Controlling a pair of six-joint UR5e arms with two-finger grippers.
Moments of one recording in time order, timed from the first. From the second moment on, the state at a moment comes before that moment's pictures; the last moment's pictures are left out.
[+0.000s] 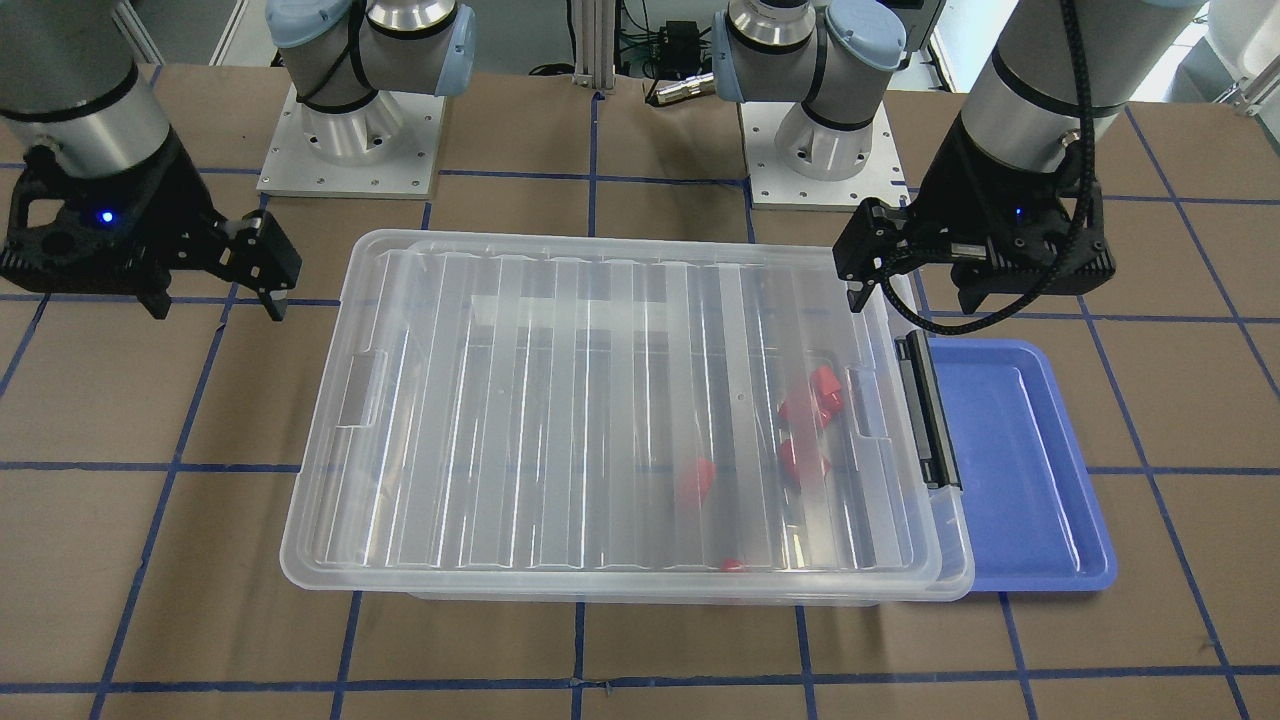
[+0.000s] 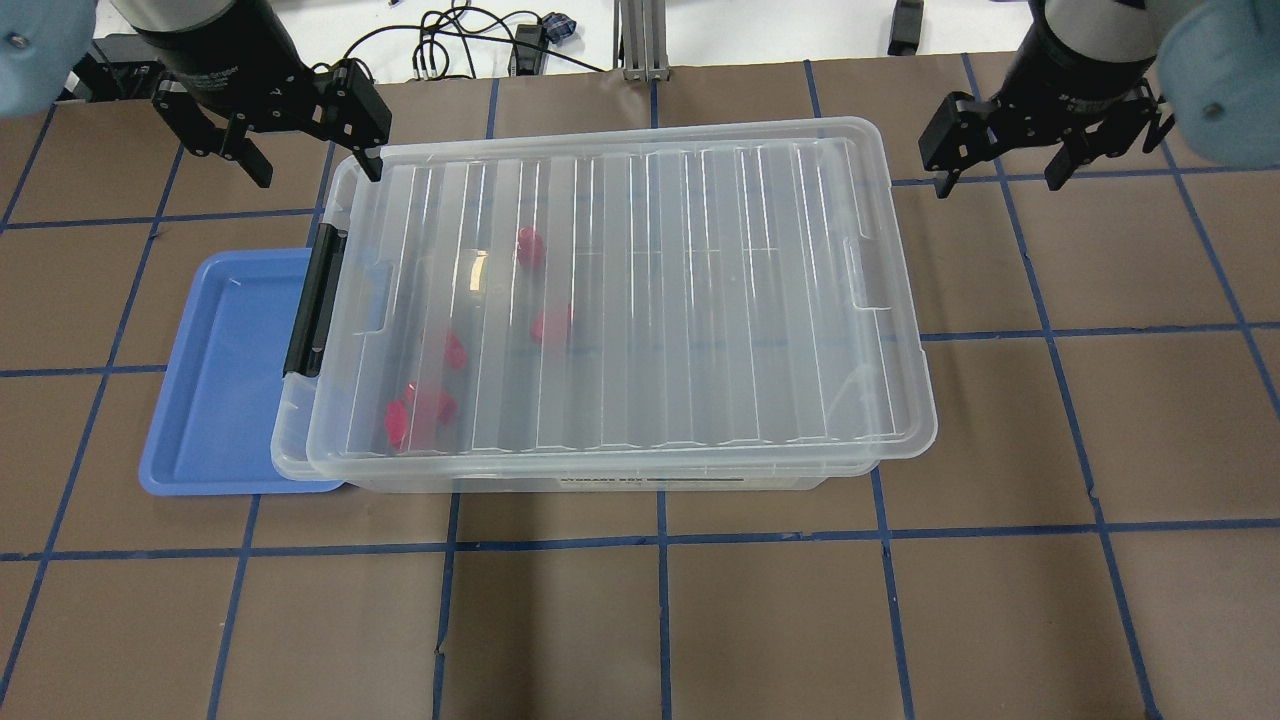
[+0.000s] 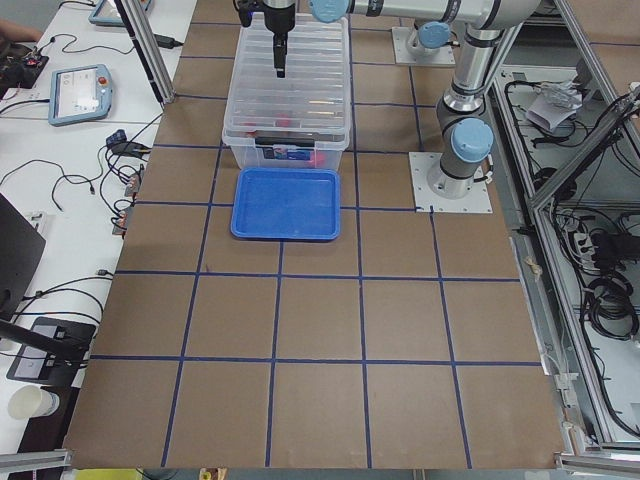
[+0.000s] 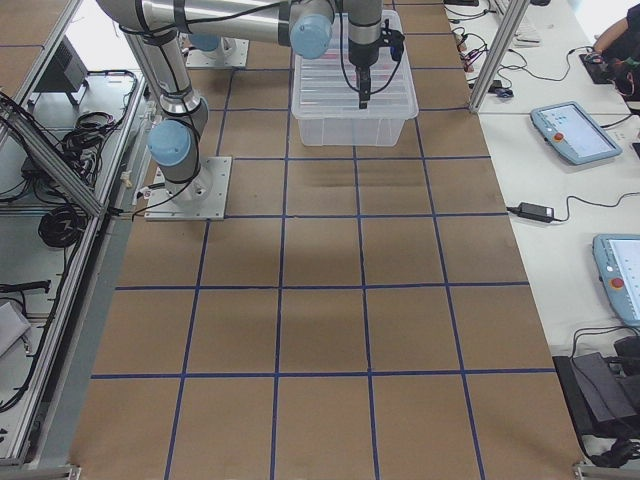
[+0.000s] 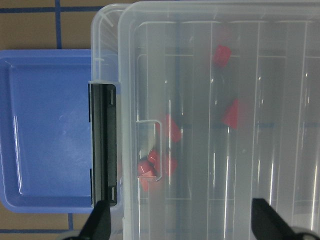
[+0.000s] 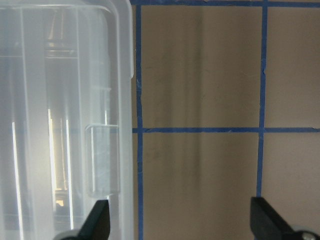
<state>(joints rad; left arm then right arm) -1.54 -1.68 -1.39 -1.61 1.57 0.03 1.51 -1.53 1.54 -1.66 -1.59 -0.06</state>
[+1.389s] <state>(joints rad) -1.55 -1.66 -1.39 -1.61 1.58 0.03 1.61 -1.54 1.48 -1.58 -1.57 0.08</state>
